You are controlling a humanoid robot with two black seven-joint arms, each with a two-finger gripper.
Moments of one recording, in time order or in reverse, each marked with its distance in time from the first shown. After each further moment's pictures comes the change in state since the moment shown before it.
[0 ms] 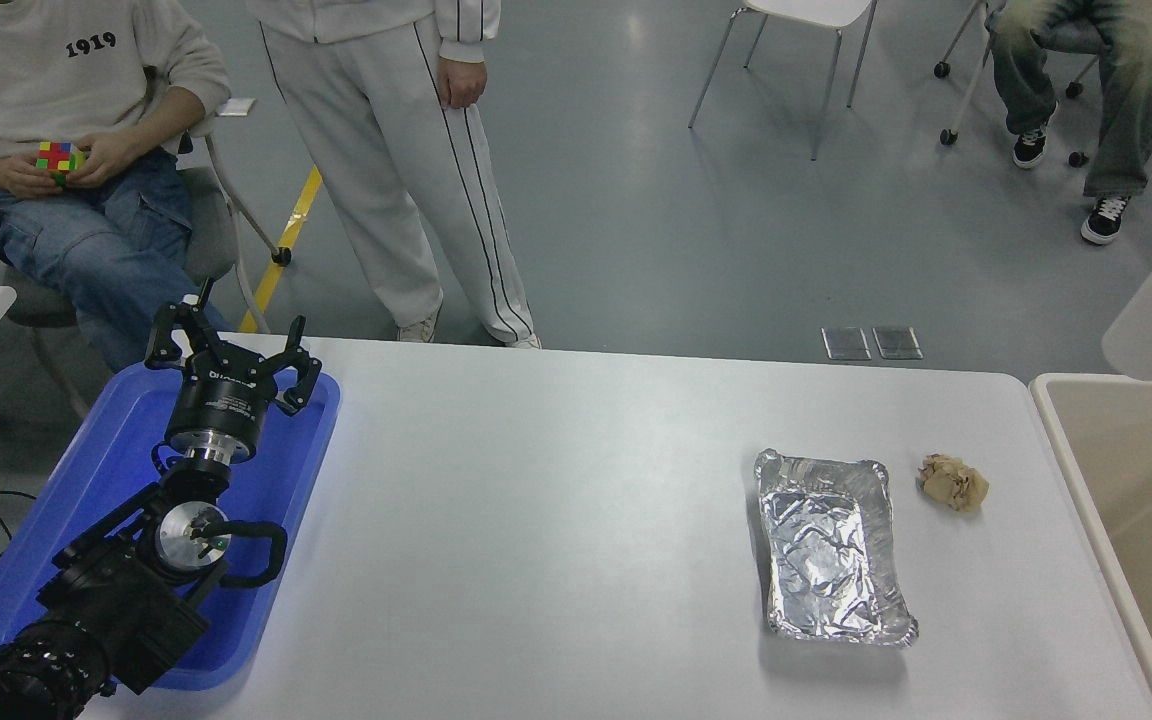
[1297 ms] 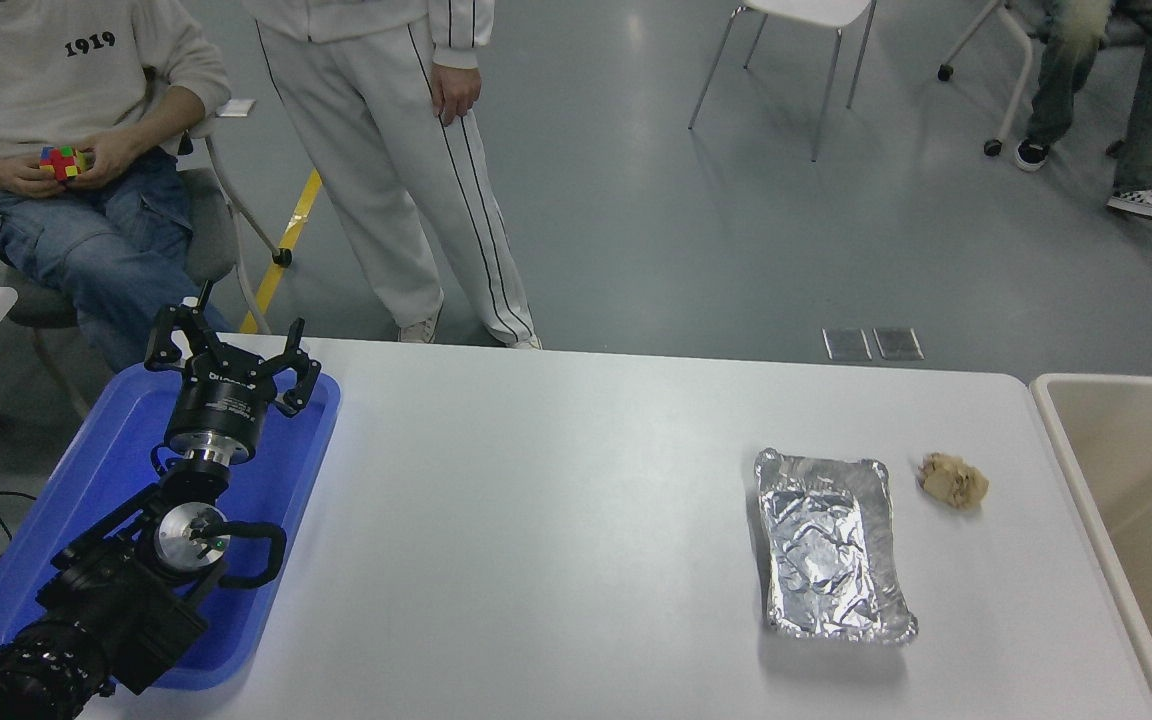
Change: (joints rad) left arm 0.001 0.001 0.000 0.002 0.000 0.002 0.000; right arm -0.968 -0.210 0.341 -0.426 0.171 -0.527 -0.009
